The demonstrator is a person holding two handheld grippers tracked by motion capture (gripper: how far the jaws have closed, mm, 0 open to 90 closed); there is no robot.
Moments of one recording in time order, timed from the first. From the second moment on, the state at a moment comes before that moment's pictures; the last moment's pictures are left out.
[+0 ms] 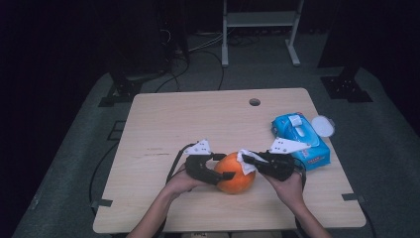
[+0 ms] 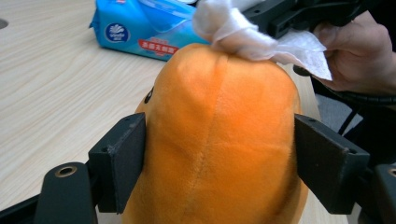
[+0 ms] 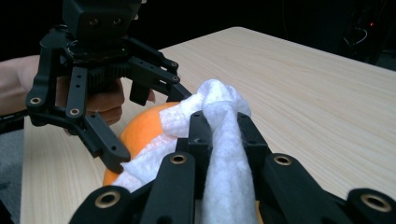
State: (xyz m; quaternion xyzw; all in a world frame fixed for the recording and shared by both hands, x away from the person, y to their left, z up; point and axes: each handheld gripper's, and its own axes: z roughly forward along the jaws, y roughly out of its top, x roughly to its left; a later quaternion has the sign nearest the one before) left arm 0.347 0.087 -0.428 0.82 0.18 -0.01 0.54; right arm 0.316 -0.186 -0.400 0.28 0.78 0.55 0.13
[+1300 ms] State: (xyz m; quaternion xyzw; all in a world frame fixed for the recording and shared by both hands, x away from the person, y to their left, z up) left arm 0.322 0.056 -0.421 0.84 0.14 0.03 0.53; right arm 0.302 -0.160 -0.388 0.23 0.81 0.52 0.15
